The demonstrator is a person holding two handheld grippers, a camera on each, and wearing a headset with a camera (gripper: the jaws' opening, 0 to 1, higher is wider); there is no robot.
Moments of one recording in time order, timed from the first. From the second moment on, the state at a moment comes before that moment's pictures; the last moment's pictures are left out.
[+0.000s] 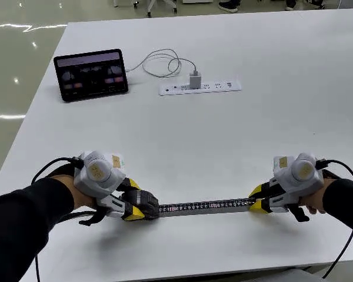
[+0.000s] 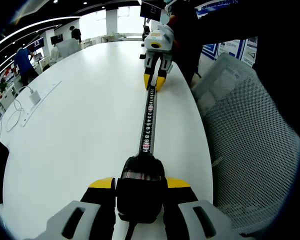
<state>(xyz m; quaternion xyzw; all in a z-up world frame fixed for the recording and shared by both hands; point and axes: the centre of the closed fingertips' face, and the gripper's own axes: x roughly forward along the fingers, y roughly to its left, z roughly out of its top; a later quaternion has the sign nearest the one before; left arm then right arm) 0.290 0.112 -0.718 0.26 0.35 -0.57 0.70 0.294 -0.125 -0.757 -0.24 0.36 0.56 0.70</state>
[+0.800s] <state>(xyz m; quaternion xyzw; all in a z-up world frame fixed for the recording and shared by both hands) 0.291 0.113 -0.717 0.26 0.34 -0.56 0.71 0.295 -0.125 -0.757 -0.26 0.37 0.55 0.70</state>
